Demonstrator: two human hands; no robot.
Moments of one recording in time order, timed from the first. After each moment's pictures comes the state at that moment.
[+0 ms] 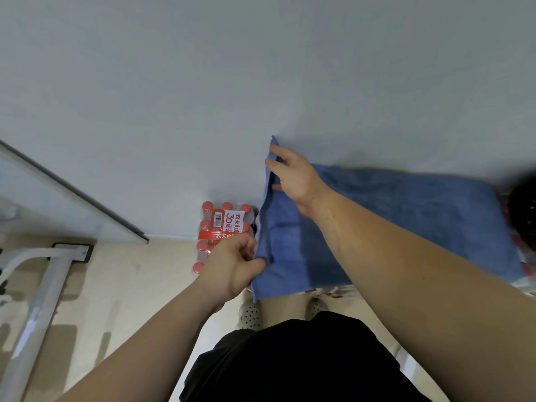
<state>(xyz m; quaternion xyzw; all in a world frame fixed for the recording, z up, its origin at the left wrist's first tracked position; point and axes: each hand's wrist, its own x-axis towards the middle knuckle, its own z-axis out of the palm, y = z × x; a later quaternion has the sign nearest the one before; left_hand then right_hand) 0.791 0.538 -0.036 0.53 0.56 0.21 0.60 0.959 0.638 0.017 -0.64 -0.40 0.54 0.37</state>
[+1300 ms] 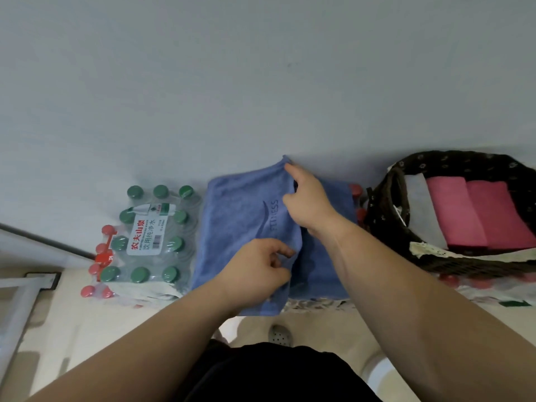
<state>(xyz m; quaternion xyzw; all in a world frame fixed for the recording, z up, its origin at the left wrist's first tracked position) 1.171 0.480 0.020 0.68 0.51 0.07 0.52 1.328 0.555 -0.003 -0.68 -0.50 0.40 0.35</state>
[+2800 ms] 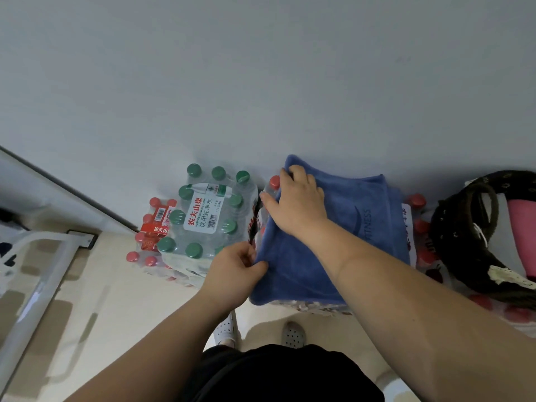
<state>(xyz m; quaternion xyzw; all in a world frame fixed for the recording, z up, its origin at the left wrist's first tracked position) 1.055 0.468 -0.028 0.53 0.69 0.20 0.45 1.206 0.573 -0.019 -0.69 -0.70 0.17 0.08</state>
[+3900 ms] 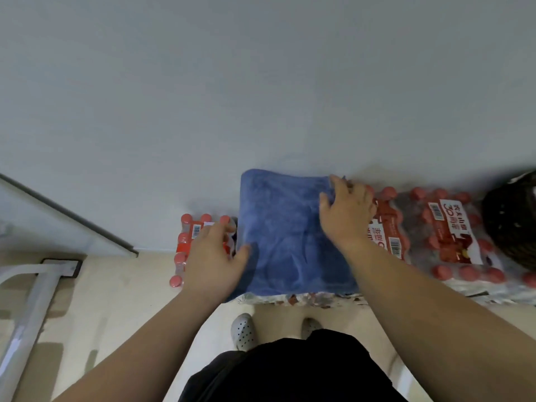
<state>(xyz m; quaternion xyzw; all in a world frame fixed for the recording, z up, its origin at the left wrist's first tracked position) 0.843 0.548 -0.032 0.67 0.64 0.23 0.30 1.102 0.582 -0.042 -0.84 -0.51 0.08 0.16</state>
